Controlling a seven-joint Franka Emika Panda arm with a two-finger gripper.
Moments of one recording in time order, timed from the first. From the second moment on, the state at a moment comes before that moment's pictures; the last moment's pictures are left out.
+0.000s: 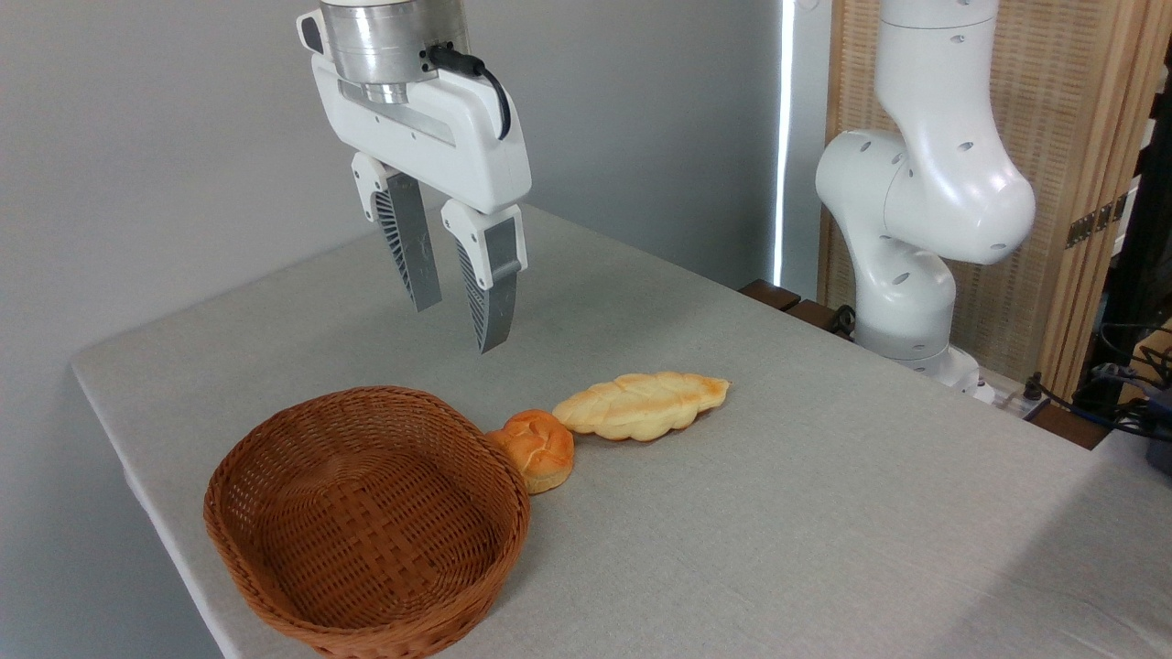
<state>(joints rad) -0.08 0.01 0.02 -1.59 -0.07 1.61 0.67</state>
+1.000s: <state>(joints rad) -0.11 -0.12 0.03 -1.83 -0.11 1.71 0.77</state>
